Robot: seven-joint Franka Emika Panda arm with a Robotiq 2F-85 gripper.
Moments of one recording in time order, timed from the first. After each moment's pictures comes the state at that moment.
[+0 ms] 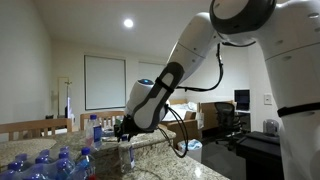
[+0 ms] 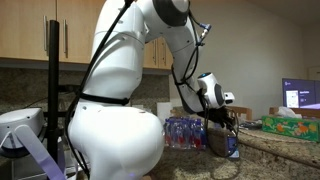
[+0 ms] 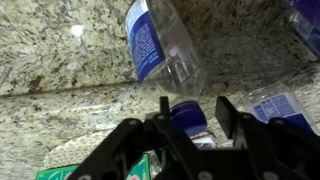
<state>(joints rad) 0.22 0.15 -0.14 -2.29 -0.39 3.05 0.73</state>
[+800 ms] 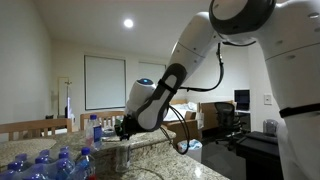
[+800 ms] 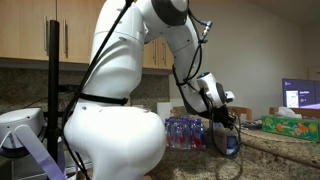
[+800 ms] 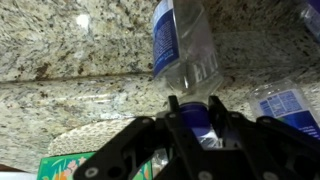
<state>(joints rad) 0.30 0.15 -0.24 -2.28 -0.52 3.05 0.82</state>
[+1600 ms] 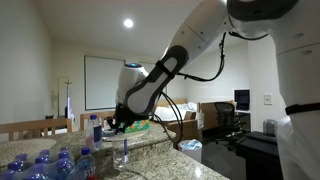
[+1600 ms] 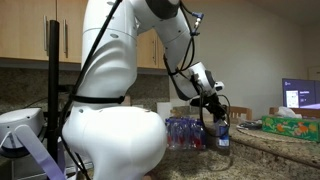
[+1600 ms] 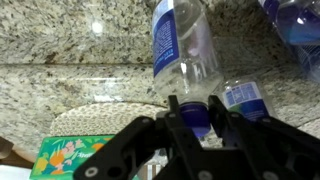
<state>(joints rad) 0.33 0.04 -0.16 -2.22 -0.51 2.76 0.82</state>
